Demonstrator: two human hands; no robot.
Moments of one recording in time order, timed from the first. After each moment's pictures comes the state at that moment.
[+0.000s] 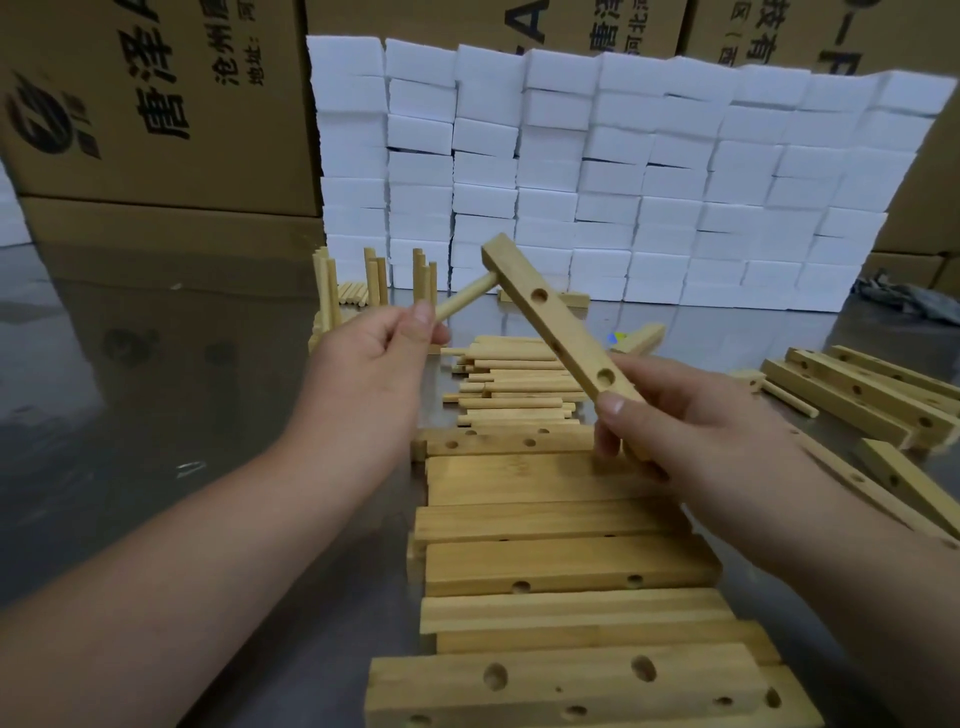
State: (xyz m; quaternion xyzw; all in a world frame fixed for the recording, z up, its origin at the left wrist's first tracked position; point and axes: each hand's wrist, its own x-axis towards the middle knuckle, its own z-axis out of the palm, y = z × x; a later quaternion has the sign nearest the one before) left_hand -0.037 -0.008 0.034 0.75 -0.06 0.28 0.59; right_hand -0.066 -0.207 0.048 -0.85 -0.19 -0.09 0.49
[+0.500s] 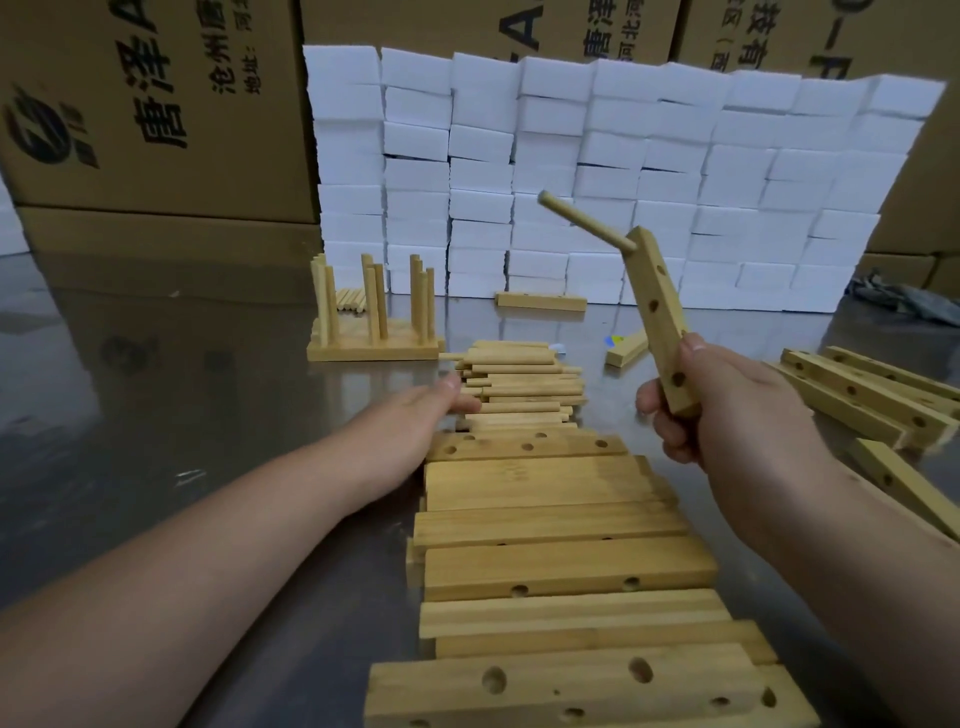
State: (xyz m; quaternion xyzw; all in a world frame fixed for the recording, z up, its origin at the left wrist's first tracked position) left_hand -0.004 0.002 0.007 0.89 -0.08 0.00 0.44; right_hand -0.044 -0.215 0.041 -0.74 0.01 -0.16 0.65
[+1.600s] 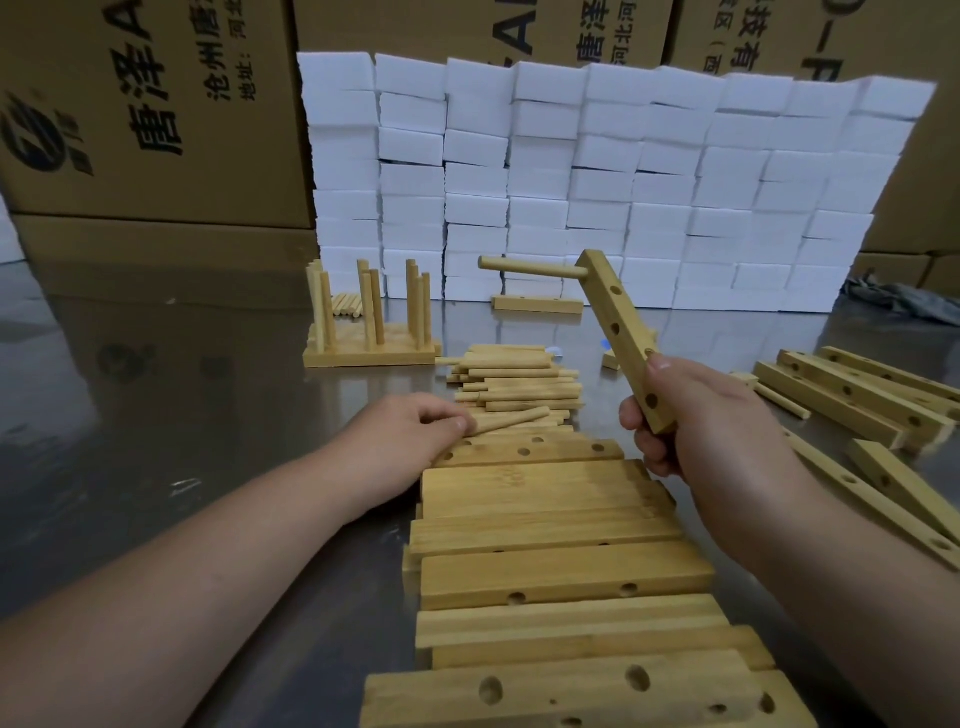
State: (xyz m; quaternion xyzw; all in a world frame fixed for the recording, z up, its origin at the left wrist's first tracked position) left_hand 0.003 0.003 0.004 0.89 -0.09 0.04 0.44; right_hand -0.048 -0.208 0.039 -0.75 0.00 -0.13 0.65
